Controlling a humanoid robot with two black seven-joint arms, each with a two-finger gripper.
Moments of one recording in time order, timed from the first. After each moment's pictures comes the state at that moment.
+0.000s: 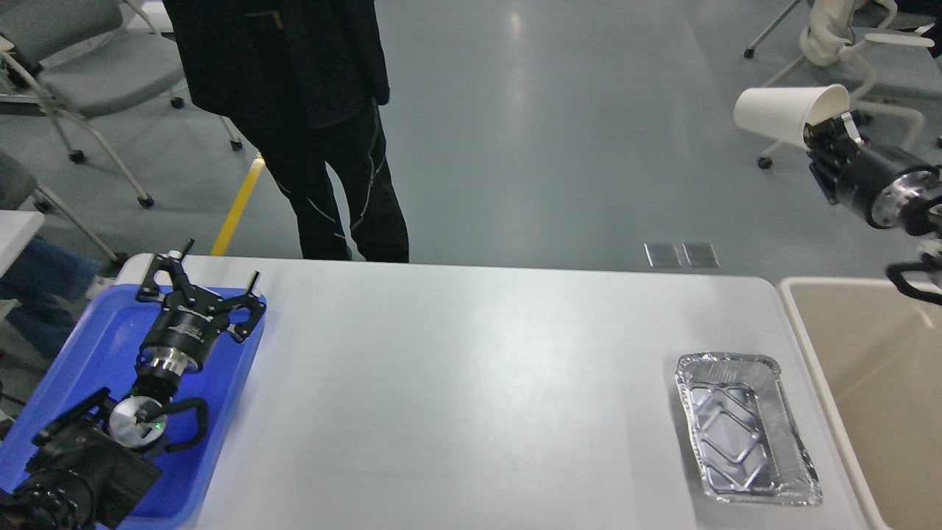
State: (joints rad) left arm -0.57 0.28 -0.93 -0.27 -0.13 -0.79 -0.32; right arm 1.27 -0.75 -0.35 0.73 0.10 -0.08 0.36
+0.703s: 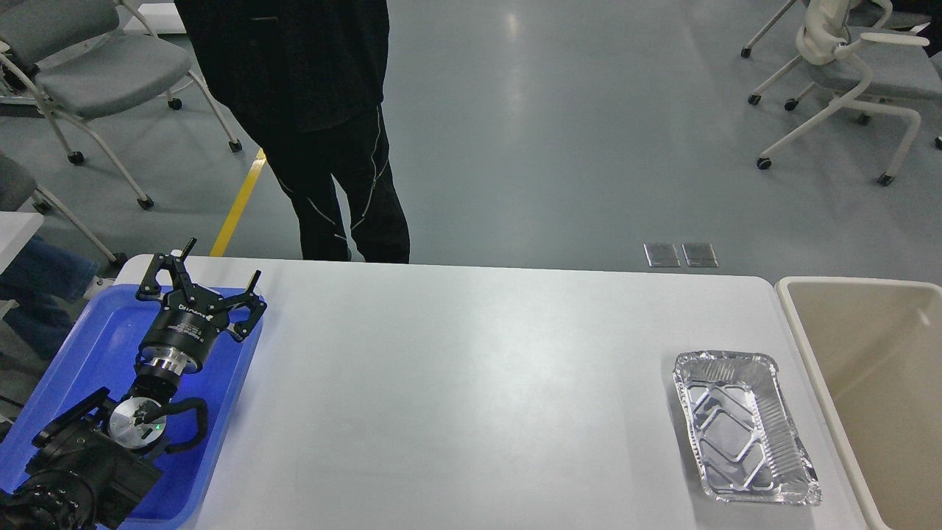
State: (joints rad) left arm -0.57 0.28 -0.93 -0.27 -0.13 -0.79 -0.32; right arm 0.92 -0.75 -0.35 0.23 0.22 -0.18 0.02
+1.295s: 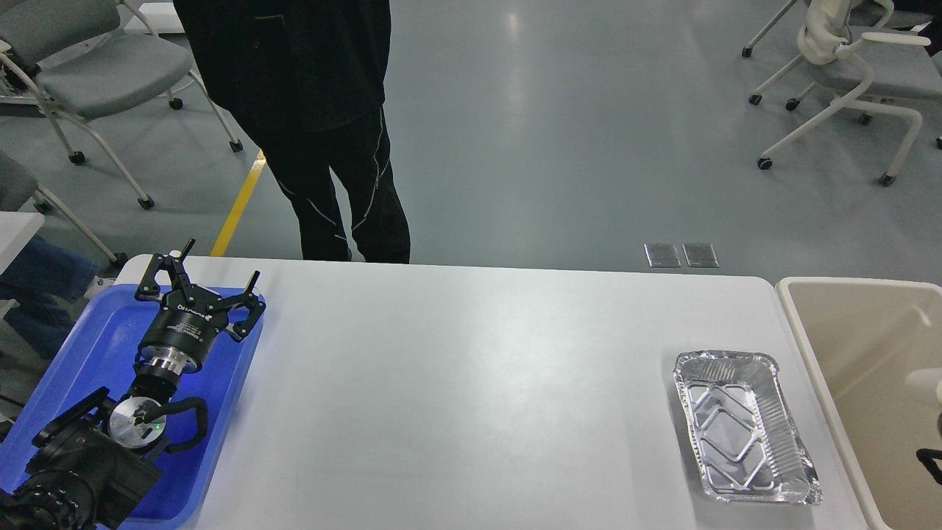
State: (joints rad) left arm -0.57 0.28 -0.93 -0.27 -0.13 -0.79 -0.32; right arm 0.65 -0.46 -0.28 0.12 0.21 -0.21 -0.01
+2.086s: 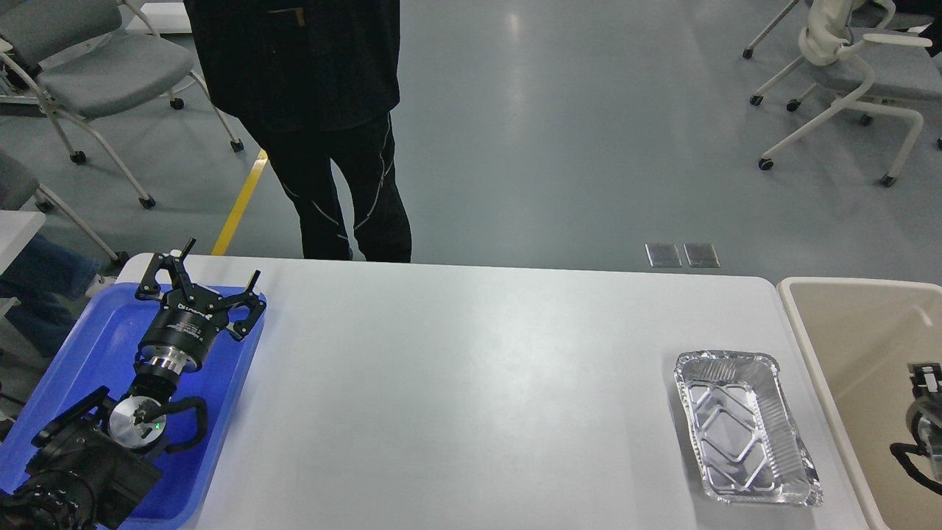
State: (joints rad) left arm -0.57 0.28 -0.93 -0.27 -0.13 -0.79 -0.32; right arm 0.71 -0.49 -0.14 0.20 0.15 -0.20 -0.01
